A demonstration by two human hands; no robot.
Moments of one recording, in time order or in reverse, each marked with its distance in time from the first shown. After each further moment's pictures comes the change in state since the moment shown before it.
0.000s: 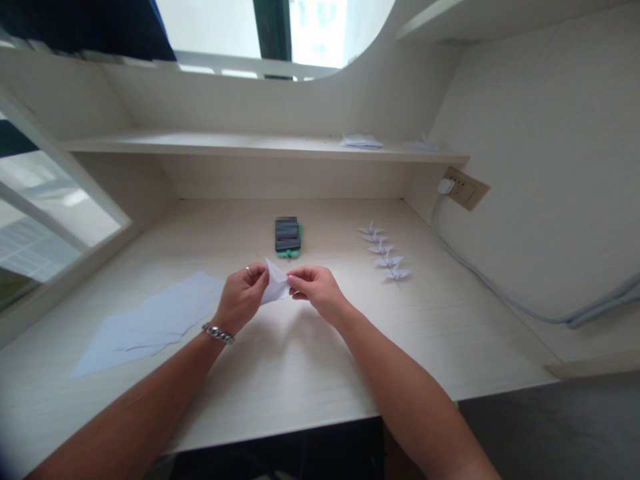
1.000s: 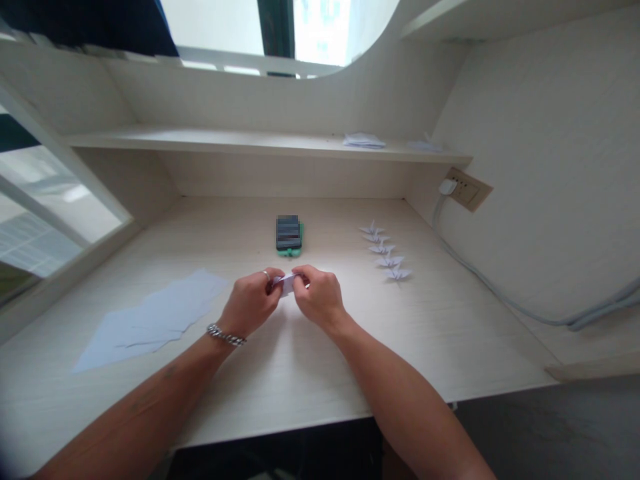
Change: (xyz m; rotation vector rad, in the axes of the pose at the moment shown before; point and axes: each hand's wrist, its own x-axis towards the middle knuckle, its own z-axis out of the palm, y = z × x) left_hand -0.007 -0.002 0.005 0.901 -0.001 0.357; right_hand -0.011 0.003 0.008 -0.967 0.362 -0.491
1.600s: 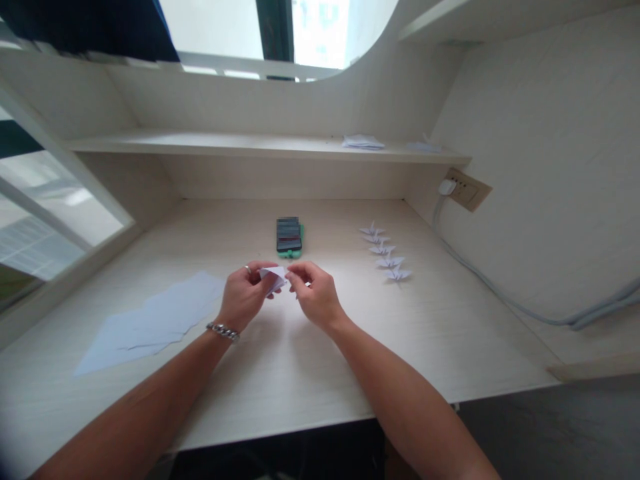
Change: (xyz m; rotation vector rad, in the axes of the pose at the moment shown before) left_hand 0.005 -0.005 0.003 -0.820 0.068 -0.465; right_hand 0.001 0.001 0.007 0.598 -0.099 0.116
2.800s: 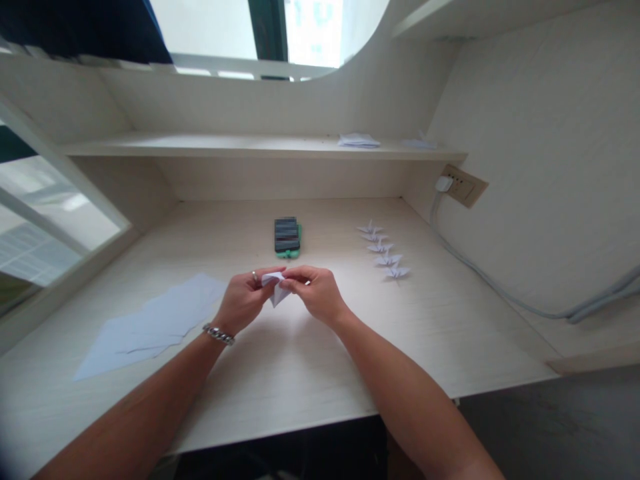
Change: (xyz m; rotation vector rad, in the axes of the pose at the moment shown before) left_hand 0.000 0.003 -0.007 0.097 -0.207 0.148; right_hand 0.005 0.000 -0.009 0.052 -0.074 -0.005
